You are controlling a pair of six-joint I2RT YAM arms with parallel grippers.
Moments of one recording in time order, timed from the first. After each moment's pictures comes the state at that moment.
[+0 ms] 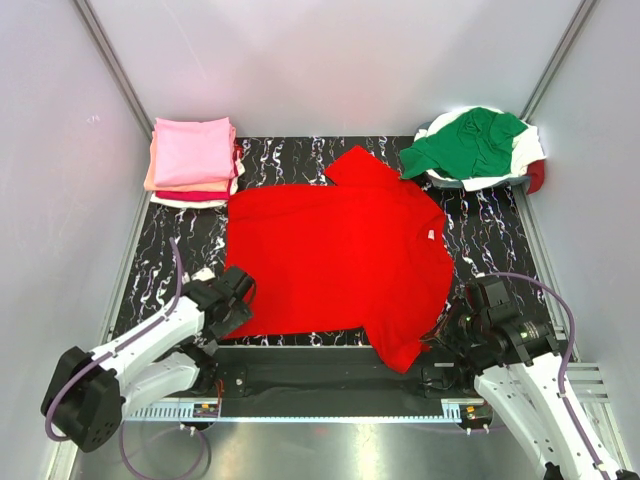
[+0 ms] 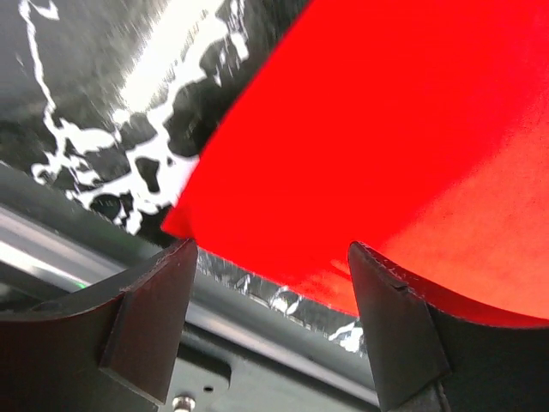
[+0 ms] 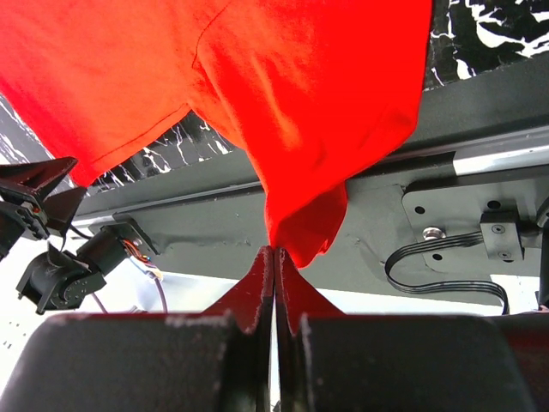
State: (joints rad) left arm -0.58 0.96 0.48 -0.94 -0.32 -1.24; right arm 0.33 0.46 0.62 -1.23 -0.28 0.98
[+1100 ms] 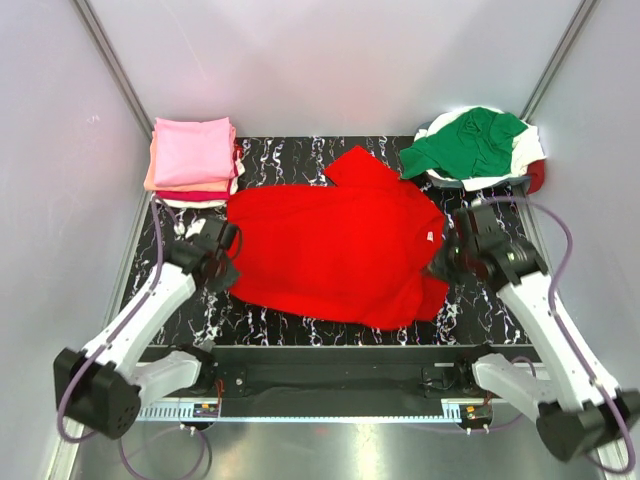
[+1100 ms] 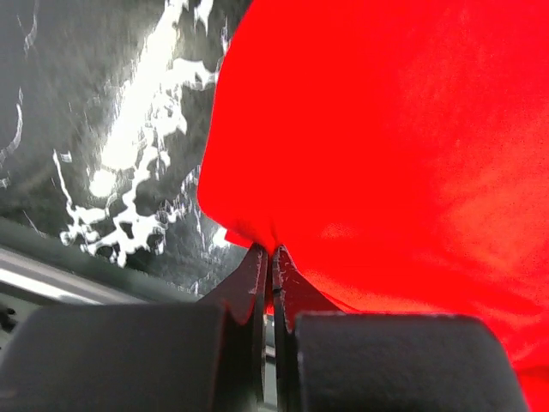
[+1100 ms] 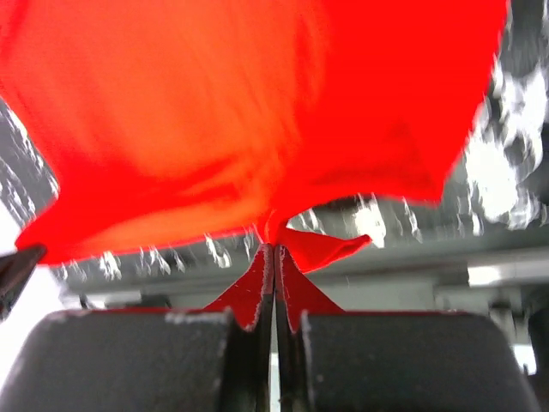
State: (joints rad) left arm -0.40 1.04 0.85 -1.01 -0.28 -0.94; right arm 0.33 0.91 1.02 -1.09 -0.06 0.88
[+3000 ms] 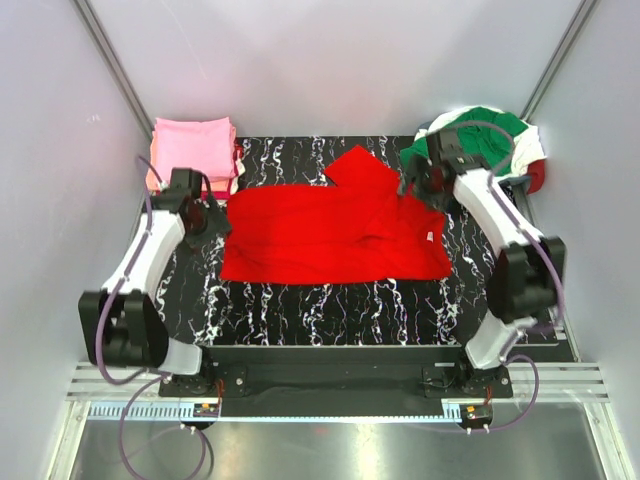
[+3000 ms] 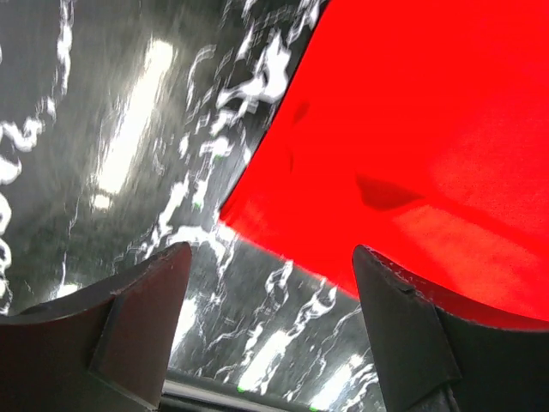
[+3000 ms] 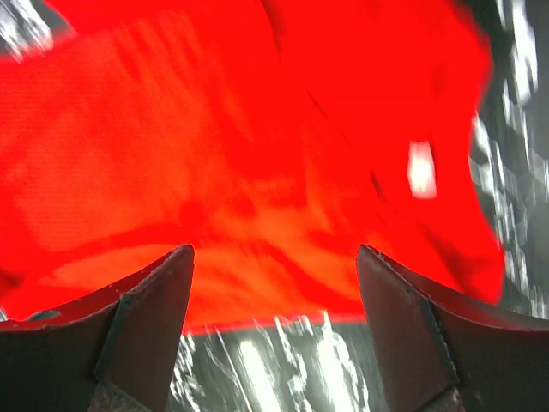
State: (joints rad) left arm -0.03 1.45 1.20 -0.89 -0.10 -0.57; right arm 0.21 1.79 1.61 -0.78 0.02 0.54
